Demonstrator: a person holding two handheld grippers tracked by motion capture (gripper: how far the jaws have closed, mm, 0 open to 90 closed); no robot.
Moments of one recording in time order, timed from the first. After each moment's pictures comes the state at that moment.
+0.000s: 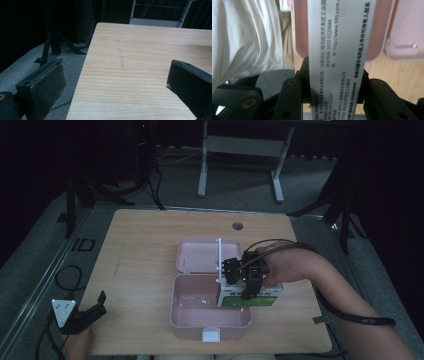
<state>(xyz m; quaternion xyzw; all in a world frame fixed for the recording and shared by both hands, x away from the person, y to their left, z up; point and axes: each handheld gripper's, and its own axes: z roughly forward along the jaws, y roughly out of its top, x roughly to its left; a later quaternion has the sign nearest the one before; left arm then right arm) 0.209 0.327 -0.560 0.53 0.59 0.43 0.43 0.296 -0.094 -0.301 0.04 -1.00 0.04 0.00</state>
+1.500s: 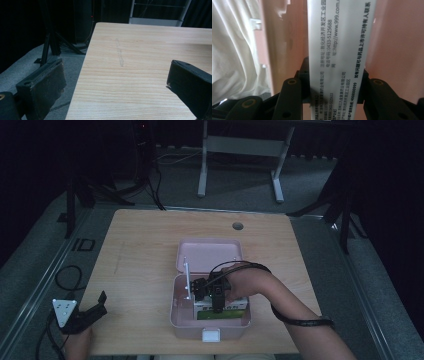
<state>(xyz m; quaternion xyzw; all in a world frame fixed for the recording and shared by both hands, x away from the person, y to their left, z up) 0.210 0.326 -0.560 0.53 0.59 0.43 0.43 0.306 -0.036 -0.405 0.05 -1.00 0.05 0.04</state>
